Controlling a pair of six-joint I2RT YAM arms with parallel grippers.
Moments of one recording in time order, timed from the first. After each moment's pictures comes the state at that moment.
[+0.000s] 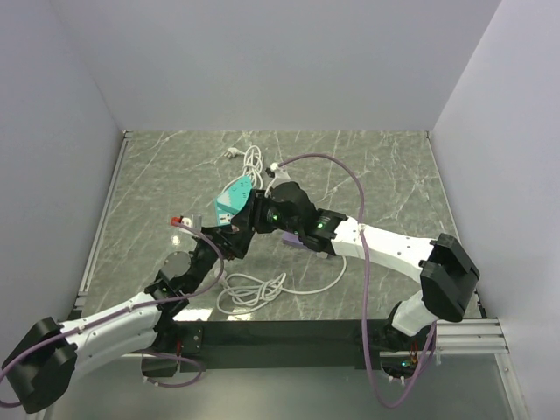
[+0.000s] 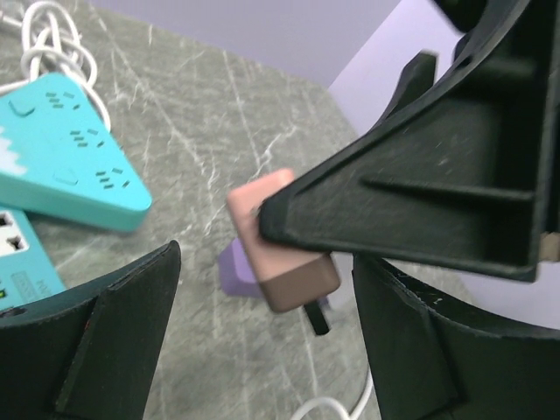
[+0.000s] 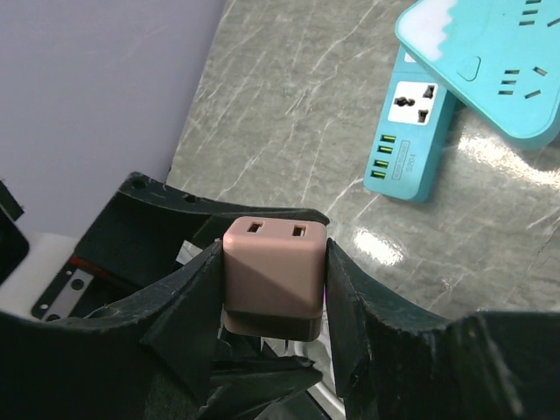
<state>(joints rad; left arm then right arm) -0.78 0.79 0.13 0.75 -0.24 -0.60 0.95 1.53 1.10 0.02 -0.01 0.81</state>
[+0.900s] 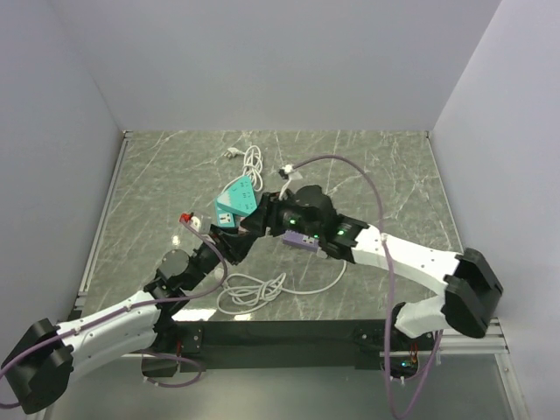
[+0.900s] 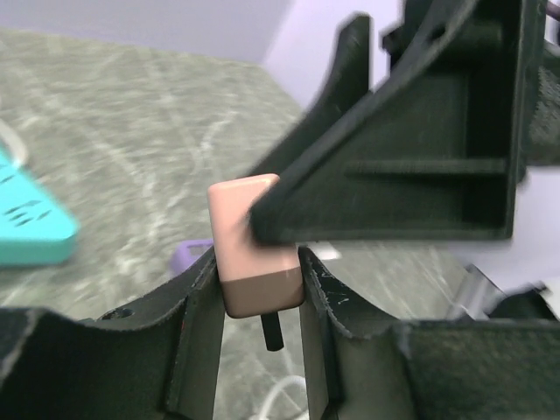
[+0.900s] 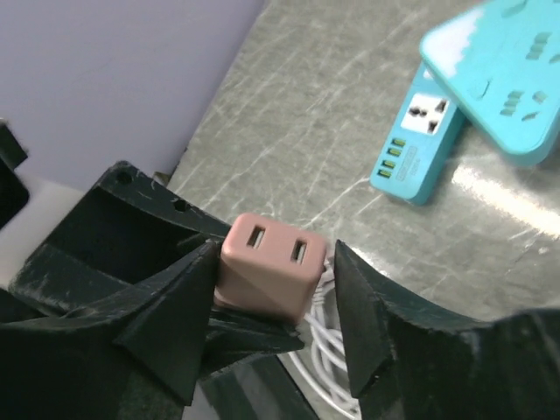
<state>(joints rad) -0.78 0.78 0.16 0.77 -0.07 -0.51 0.92 1.40 0.98 0.11 -0.10 0.71</state>
